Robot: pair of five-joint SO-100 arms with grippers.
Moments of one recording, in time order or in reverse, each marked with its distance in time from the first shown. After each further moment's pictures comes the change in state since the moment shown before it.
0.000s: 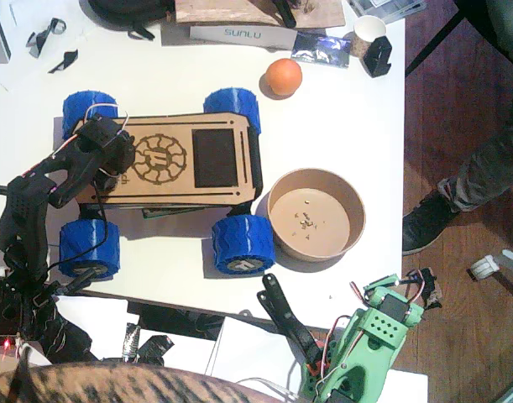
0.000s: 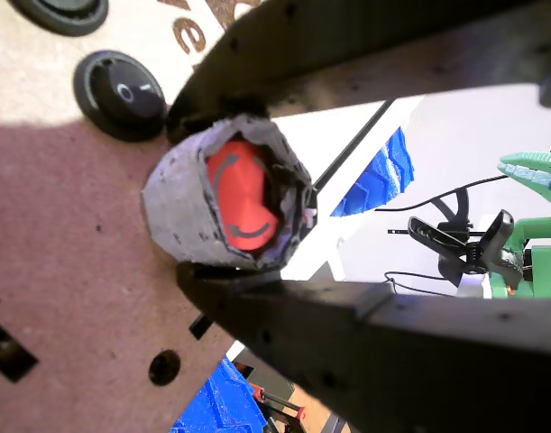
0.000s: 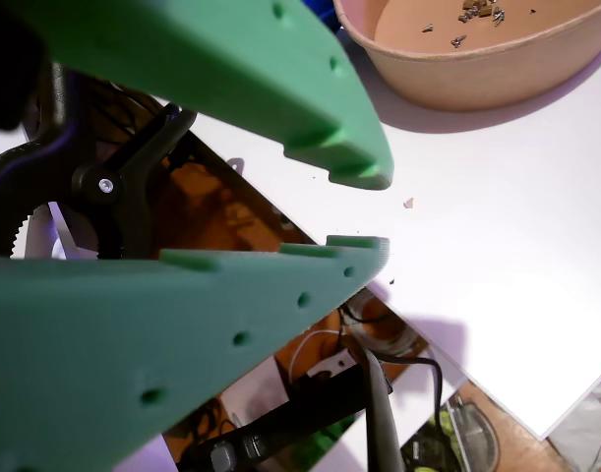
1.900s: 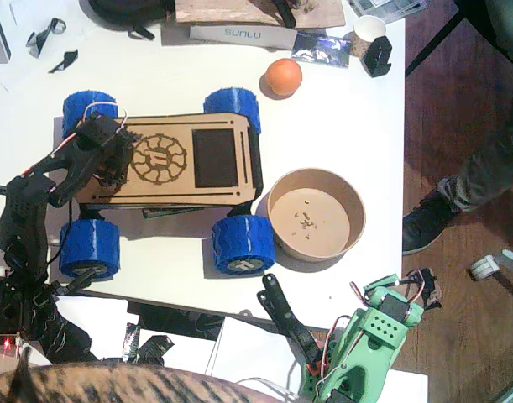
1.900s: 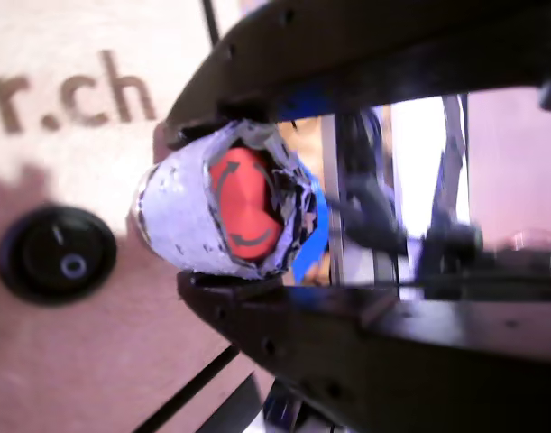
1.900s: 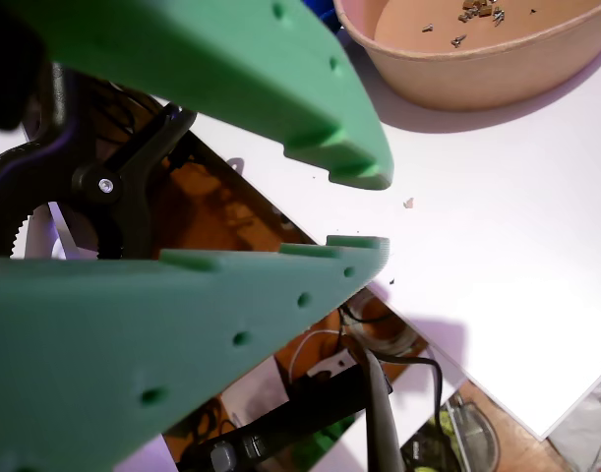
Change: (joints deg) arm 0 1.1 1.3 0.0 4.0 76.6; arm 1 0.0 0.0 0.0 0.0 0.0
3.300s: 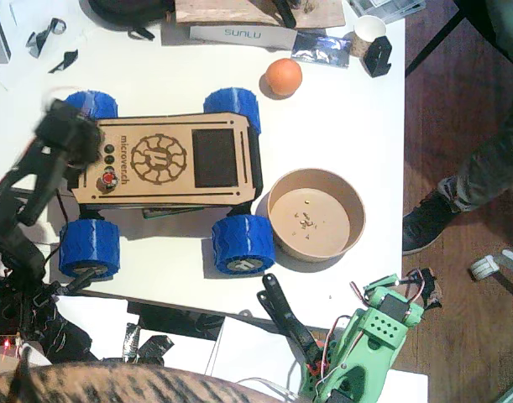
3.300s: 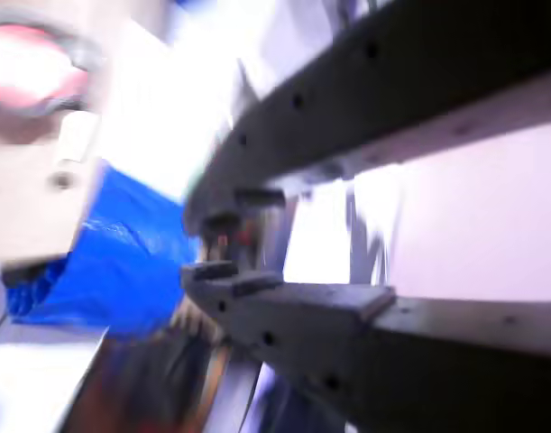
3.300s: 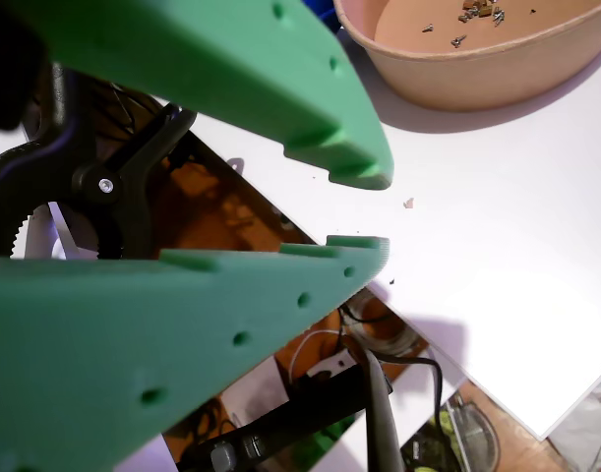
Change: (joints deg) arm 0 -10.6 25.8 1.1 15.9 -42.2; arm 1 0.0 0.0 0.0 0.0 0.0
